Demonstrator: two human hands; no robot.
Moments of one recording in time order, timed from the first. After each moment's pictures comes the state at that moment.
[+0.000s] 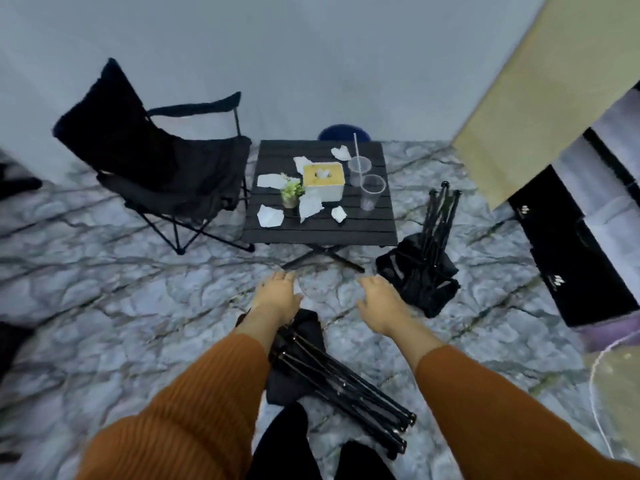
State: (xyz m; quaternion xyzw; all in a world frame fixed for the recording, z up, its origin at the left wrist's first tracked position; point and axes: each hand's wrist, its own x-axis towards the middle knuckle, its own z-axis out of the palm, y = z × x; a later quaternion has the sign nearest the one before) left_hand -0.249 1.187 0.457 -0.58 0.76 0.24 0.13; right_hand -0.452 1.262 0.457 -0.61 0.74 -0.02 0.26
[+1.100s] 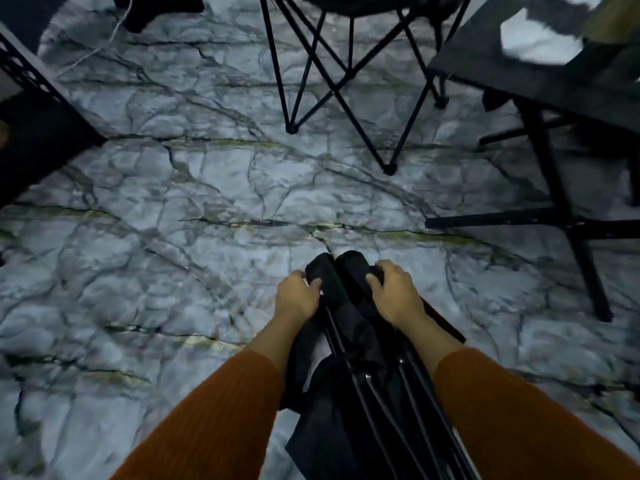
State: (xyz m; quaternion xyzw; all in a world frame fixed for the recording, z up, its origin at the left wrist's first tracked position) left_hand -0.066 1.097 -0.152 -0.84 0.34 0.37 -0.18; right_hand -0.237 1.036 -0.162 -0.70 0.61 -0.07 0.36
